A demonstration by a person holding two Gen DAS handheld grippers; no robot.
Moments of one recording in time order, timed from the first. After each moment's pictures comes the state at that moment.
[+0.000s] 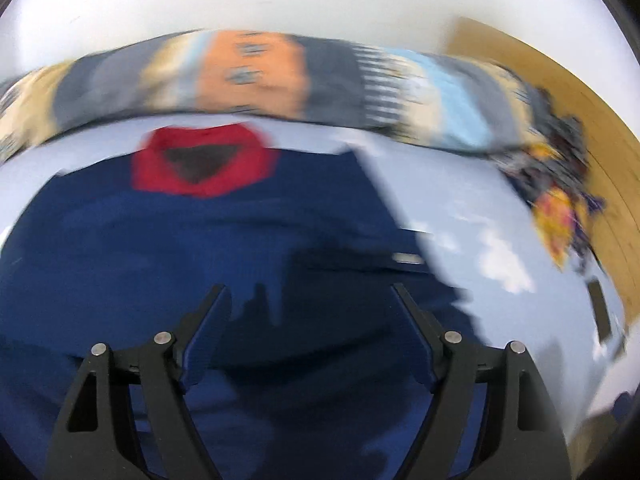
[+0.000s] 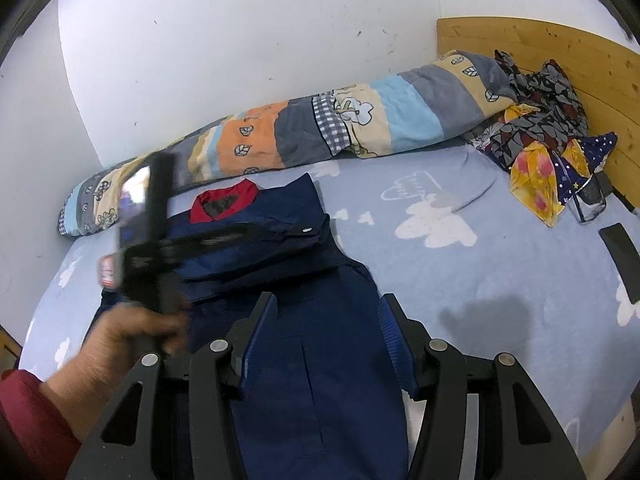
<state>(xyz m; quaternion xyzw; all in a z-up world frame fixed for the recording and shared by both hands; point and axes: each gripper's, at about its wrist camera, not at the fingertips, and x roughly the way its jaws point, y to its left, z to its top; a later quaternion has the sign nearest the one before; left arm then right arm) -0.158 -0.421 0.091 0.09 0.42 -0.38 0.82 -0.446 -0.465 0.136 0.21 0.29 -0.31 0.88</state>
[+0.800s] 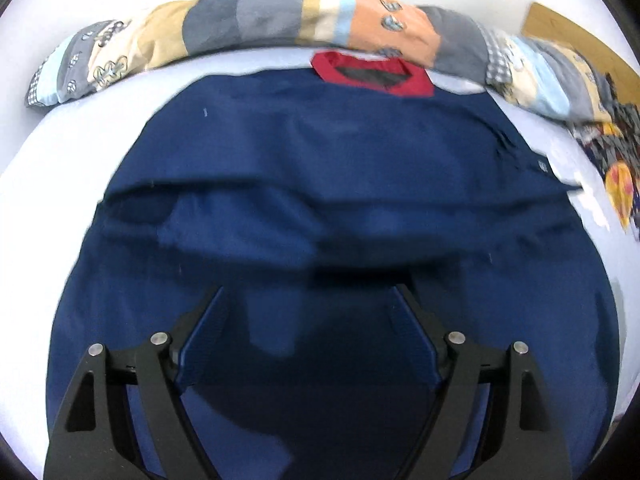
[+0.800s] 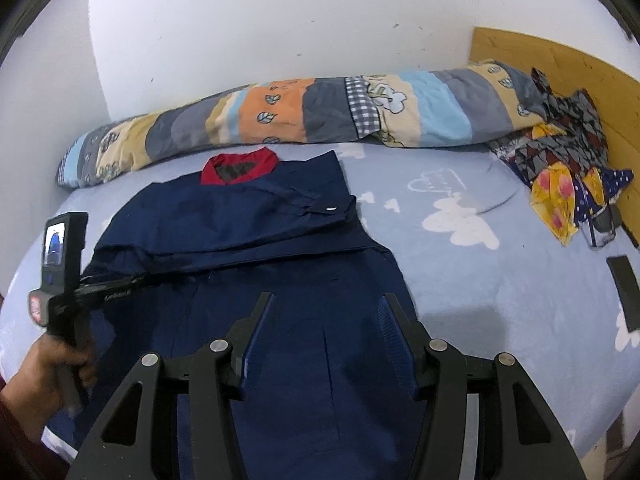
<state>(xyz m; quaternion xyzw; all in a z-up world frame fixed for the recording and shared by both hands) -0.155 -0.280 0.032 0.14 0.45 -0.28 0.83 -0.406 -0.429 0.119 0.14 0.33 -0.29 0.89</state>
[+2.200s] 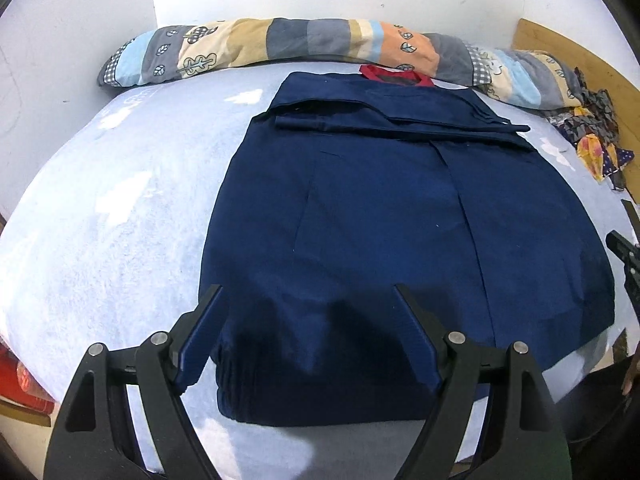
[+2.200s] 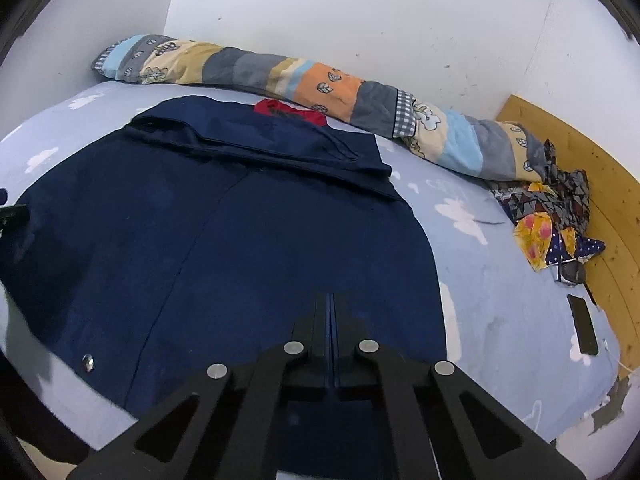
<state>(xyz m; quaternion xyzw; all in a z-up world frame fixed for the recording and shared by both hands) -0.276 -0.083 0.062 0.12 0.41 -0.27 0.87 -0.444 -0.287 0.059 -0.04 0.37 -0.30 0.88</state>
